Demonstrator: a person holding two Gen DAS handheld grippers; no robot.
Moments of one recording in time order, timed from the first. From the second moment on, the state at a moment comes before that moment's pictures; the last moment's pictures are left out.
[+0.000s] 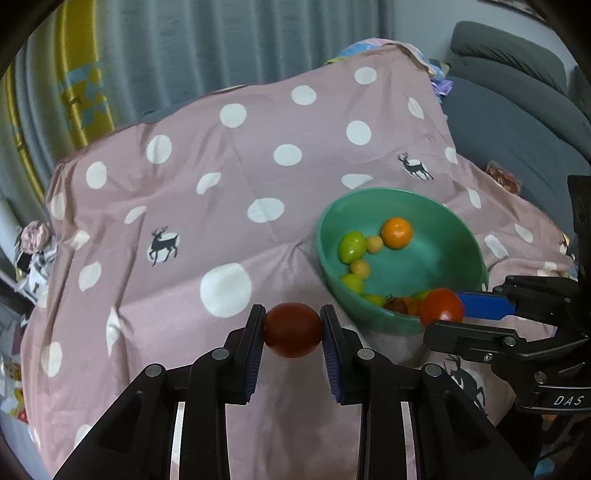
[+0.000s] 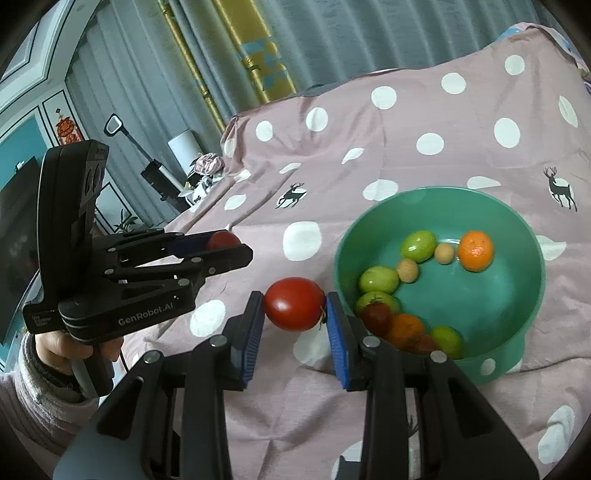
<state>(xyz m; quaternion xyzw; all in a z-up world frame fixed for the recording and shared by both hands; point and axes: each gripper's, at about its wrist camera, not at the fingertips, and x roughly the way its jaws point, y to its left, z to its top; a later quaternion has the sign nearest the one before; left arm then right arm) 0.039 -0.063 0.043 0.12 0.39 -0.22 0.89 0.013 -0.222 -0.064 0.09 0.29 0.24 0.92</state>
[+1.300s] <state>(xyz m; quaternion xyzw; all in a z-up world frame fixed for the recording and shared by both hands) 0.090 -0.152 0.010 0.18 0.41 -0.26 0.86 0.053 -0.291 -0.082 0.12 0.31 0.17 0.93</state>
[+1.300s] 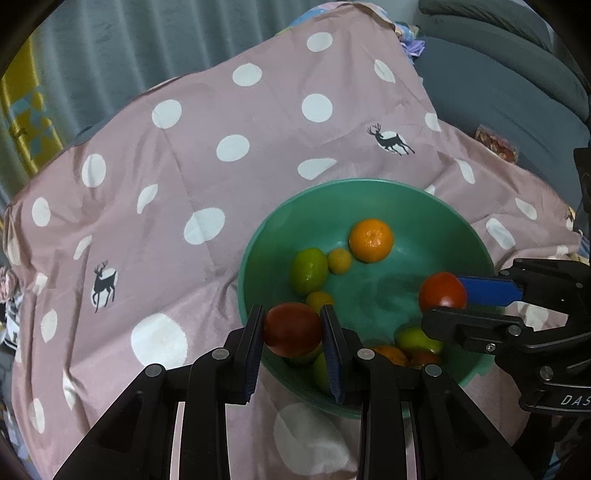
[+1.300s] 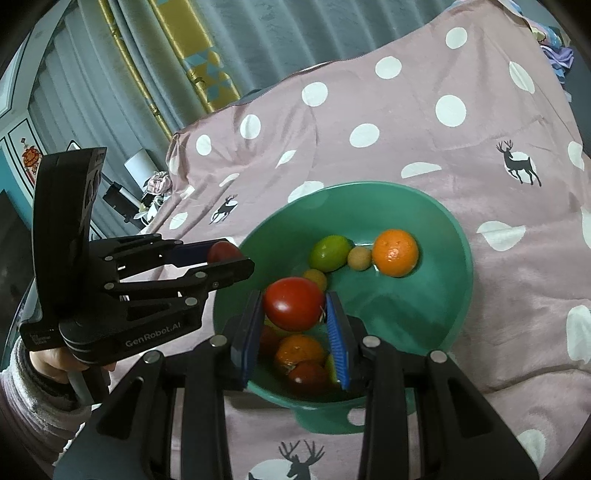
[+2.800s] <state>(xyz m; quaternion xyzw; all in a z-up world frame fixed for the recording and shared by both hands) 0.106 -0.189 -0.017 0.25 0.43 -0.27 0.82 0.072 -0.292 -0.081 0.05 0.36 0.12 0.92</state>
